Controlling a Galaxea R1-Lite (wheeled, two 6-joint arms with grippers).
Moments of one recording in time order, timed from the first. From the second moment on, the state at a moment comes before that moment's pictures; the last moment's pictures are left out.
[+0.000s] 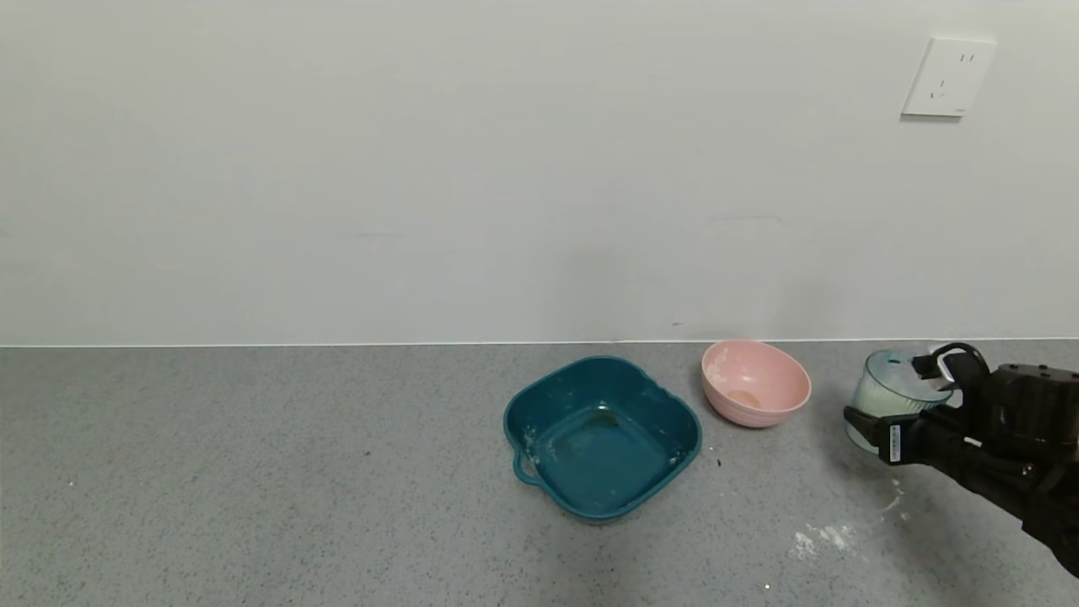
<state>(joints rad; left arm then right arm) 0.00 0.00 0.00 0.00 0.00 0.02 -0.09 1.97 -0.49 -1.10 0.03 -0.12</state>
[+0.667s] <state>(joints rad) 0.00 0.00 0.00 0.00 0.00 0.02 -0.03 1.83 -0.87 -0.63 -0.05 -0.22</state>
